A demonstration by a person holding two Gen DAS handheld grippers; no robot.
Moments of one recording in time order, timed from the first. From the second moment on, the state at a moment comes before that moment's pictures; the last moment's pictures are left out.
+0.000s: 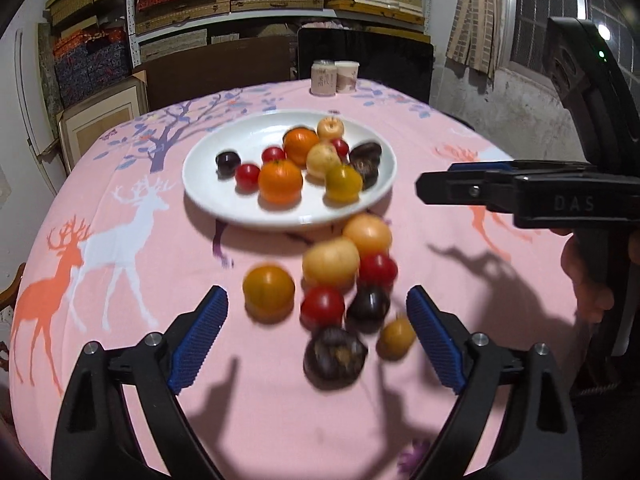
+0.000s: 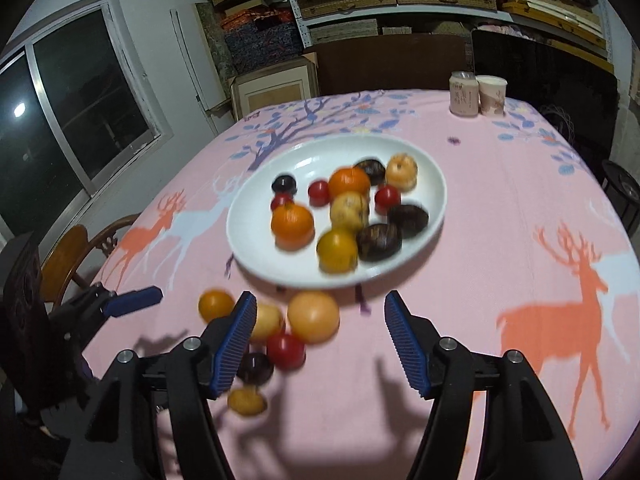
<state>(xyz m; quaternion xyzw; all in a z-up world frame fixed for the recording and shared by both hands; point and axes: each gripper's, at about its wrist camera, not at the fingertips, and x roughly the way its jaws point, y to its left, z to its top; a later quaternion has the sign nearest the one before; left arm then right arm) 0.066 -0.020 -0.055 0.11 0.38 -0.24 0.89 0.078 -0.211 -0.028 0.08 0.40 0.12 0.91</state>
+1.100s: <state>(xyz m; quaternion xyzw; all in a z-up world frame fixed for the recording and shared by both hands) 0.055 0.005 -0.080 0.04 0.37 -0.20 0.91 0.038 -0.149 -0.083 0.01 0.43 0.18 0.89</state>
